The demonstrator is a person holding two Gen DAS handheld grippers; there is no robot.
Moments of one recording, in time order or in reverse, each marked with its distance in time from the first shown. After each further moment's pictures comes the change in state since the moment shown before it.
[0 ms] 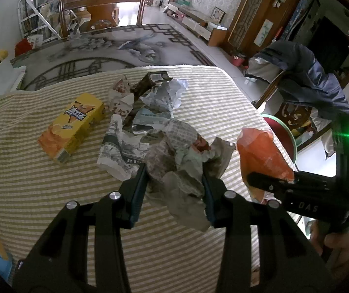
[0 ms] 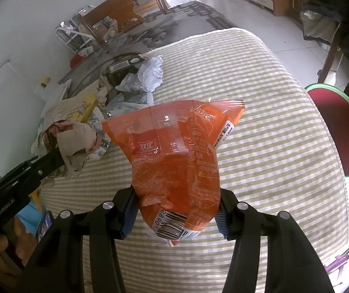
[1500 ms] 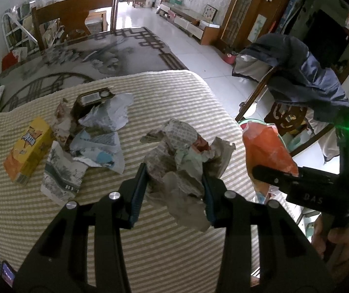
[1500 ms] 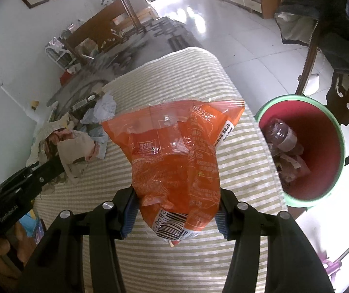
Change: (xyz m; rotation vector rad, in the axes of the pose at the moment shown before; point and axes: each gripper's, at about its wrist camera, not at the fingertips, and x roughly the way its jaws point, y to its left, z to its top) left arm 0.040 -0.097 0.037 0.045 0.000 0.005; right arm -0.038 -0.108 0.035 0.034 -0.044 -0.001
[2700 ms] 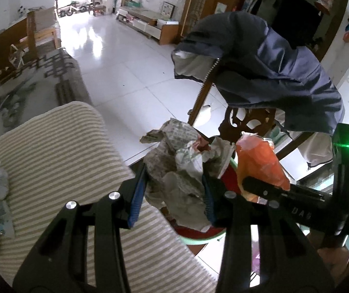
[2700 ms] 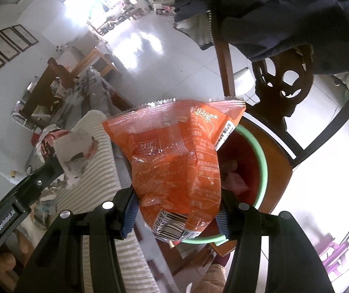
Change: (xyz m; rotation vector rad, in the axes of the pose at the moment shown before) left arm 0.105 -0.206 0.074 0.157 -0.002 -0.124; right arm -0.055 -0.209 0.041 0.283 -0.123 -0.076
